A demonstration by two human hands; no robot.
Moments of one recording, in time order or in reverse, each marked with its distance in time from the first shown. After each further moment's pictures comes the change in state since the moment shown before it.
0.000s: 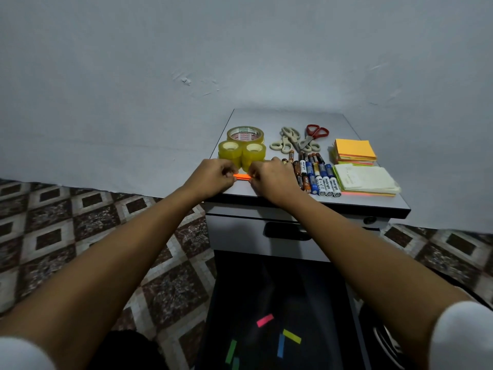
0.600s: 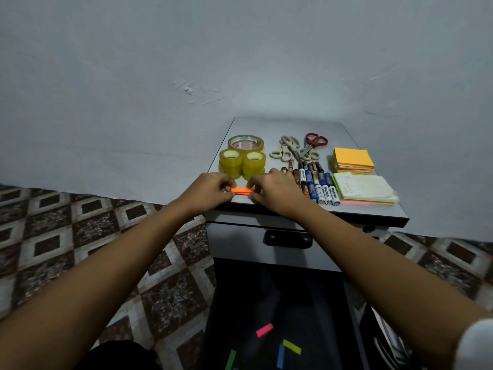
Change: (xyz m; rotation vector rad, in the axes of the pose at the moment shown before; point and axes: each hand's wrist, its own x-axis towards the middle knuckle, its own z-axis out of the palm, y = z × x) left_hand -0.012 -0.005 -0.005 -0.013 -0.056 0.033; right_hand -0.007 0.005 -0.010 0.006 -0.132 -0.107
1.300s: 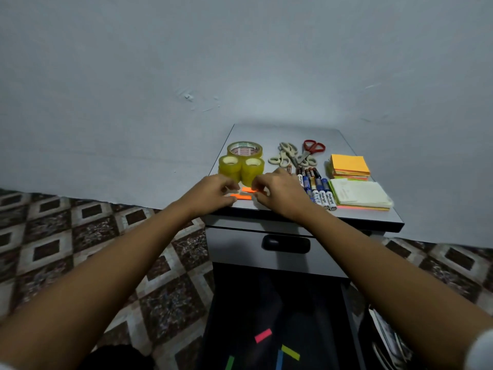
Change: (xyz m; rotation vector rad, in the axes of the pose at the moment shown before) left_hand 0.004 0.005 -0.005 0.060 -0.053 0.080; right_hand -0.012 0.008 -0.011 0.054 0.136 -0.024
